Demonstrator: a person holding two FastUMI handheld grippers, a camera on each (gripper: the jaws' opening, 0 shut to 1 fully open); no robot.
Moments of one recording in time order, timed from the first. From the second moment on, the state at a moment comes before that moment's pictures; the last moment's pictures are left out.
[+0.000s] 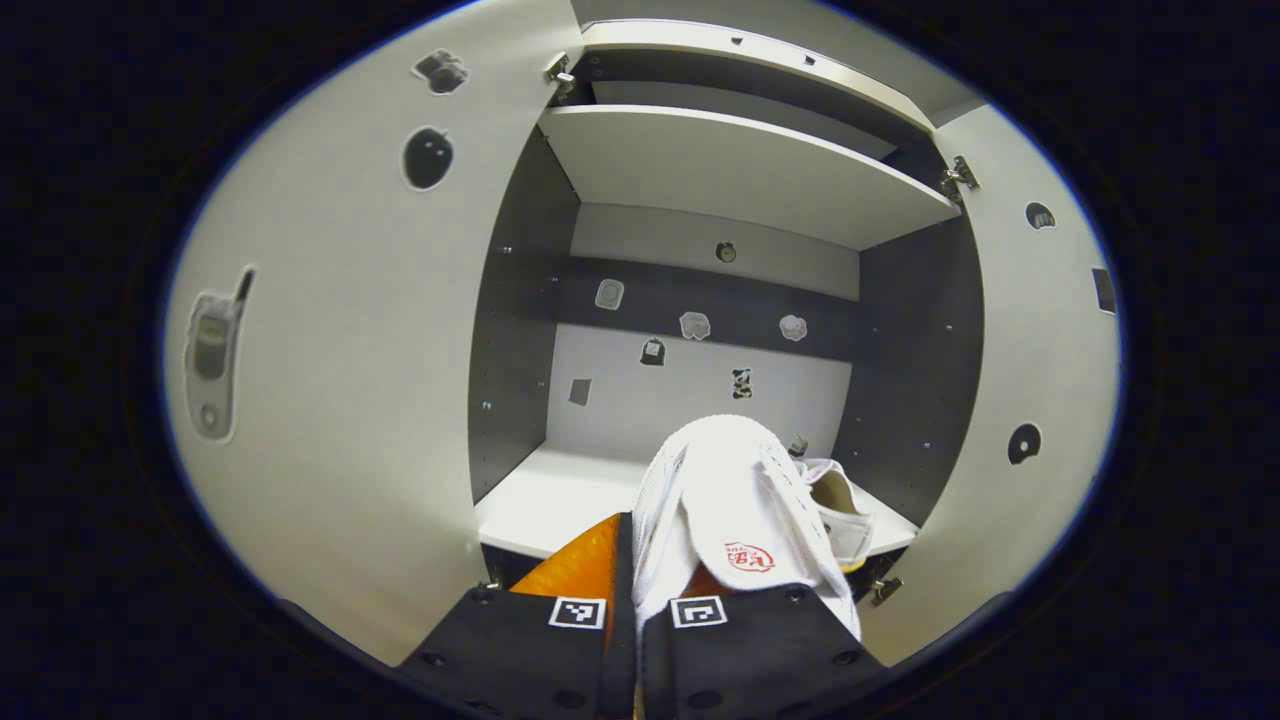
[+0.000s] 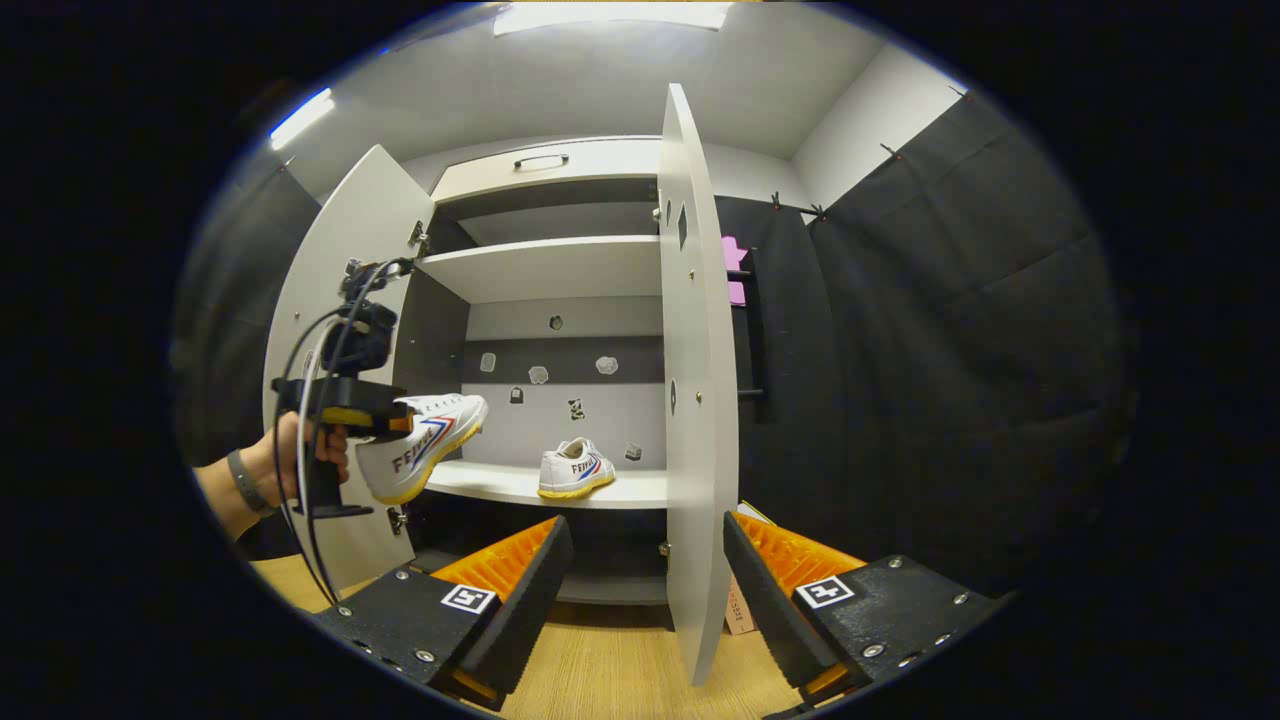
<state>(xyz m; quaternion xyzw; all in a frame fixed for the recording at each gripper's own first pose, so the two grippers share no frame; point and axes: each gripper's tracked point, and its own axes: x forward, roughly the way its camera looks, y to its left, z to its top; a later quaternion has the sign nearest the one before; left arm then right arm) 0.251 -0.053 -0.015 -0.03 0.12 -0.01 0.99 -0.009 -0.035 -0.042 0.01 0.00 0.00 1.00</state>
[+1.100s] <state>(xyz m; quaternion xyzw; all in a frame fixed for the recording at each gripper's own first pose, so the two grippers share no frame) 0.380 -0.050 -0.119 0.03 0.28 0.03 0.96 -0.016 -0.065 -0.038 0.01 0.00 -0.04 1.00</state>
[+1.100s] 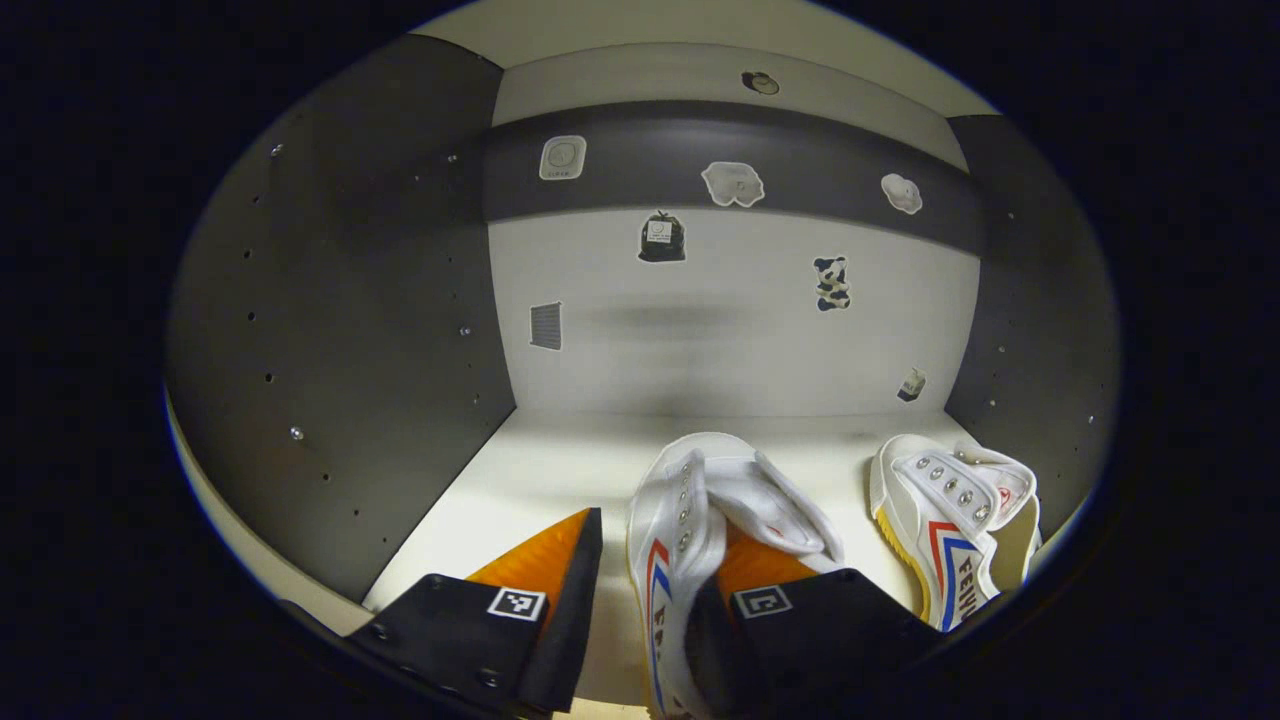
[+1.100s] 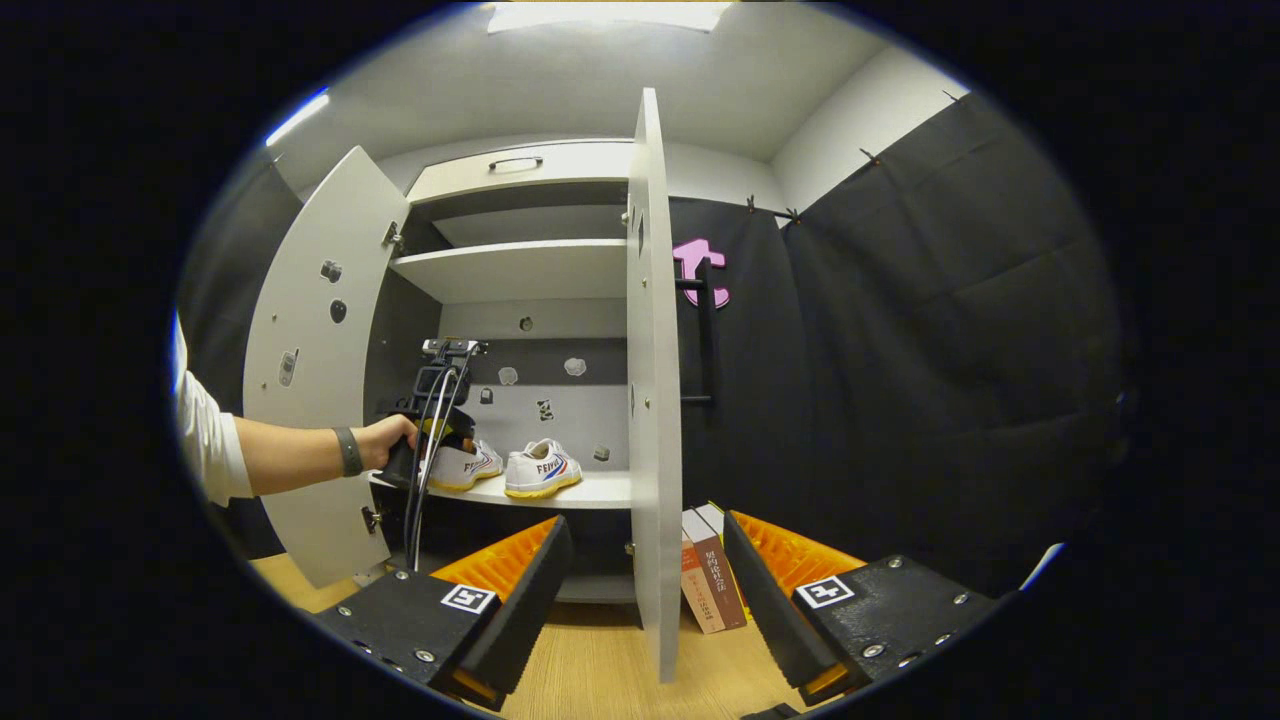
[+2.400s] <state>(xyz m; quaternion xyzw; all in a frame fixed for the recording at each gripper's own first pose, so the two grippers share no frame) 0.076 -0.058 0.001 -0.03 0.05 -0.05 1.00 -0.019 -0.040 -0.038 0.02 0.00 0.01 1.00</state>
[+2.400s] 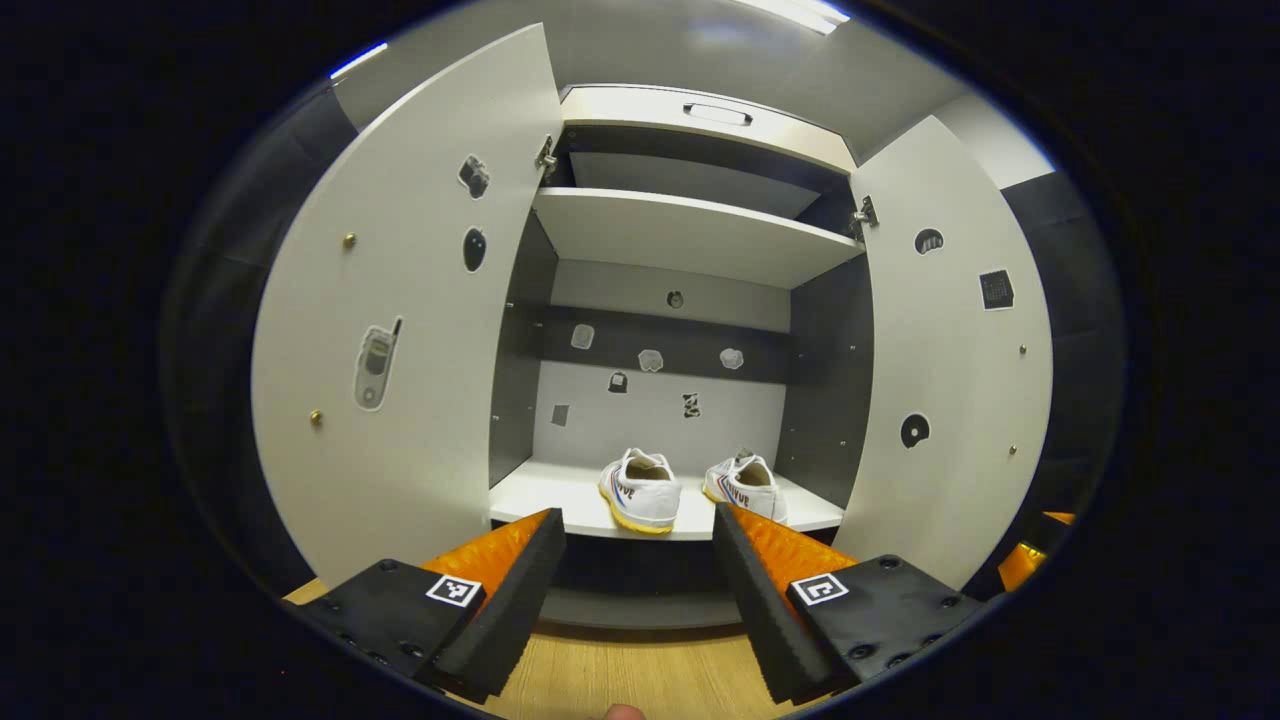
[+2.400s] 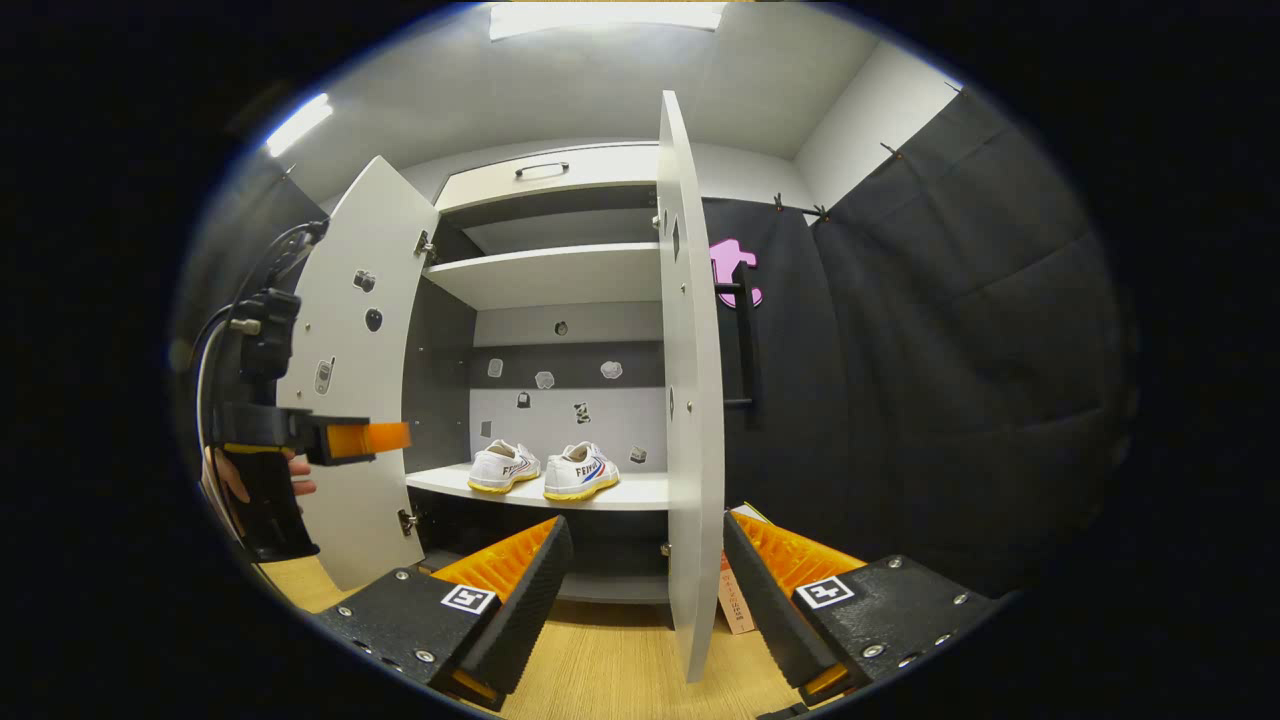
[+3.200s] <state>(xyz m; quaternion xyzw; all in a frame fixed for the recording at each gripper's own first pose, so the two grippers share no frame) 0.005 -0.056 -0.016 0.00 0.02 -0.05 1.00 0.070 -0.199 0.107 -0.04 -0.06 -0.07 0.99</state>
